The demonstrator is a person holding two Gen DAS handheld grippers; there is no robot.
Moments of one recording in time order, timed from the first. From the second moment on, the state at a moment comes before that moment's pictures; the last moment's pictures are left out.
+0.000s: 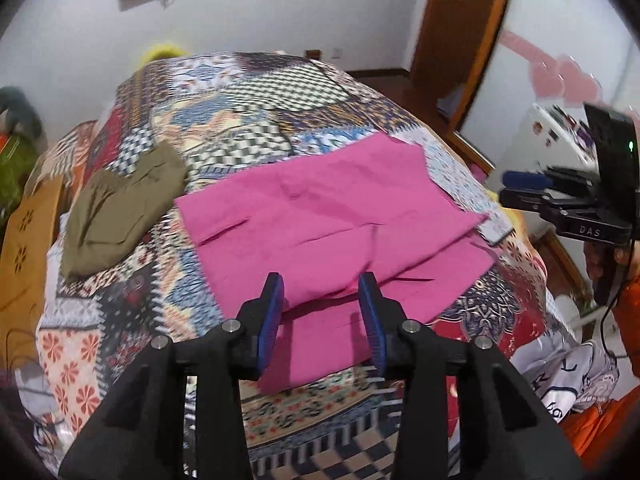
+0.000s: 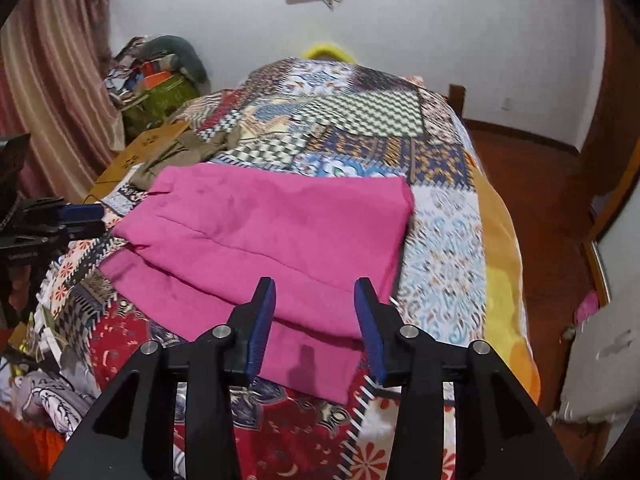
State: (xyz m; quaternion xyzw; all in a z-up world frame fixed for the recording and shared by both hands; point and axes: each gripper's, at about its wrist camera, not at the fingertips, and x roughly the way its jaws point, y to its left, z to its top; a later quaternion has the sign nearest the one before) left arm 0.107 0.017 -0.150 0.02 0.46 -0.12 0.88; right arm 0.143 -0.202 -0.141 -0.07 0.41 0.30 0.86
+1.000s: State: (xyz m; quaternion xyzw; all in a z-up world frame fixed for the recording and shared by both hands) left arm 0.147 -0.013 -0.193 0.08 0.49 -0.14 0.85; right arm 0.142 -0.127 -0.184 -0.13 0.44 0.39 0.80
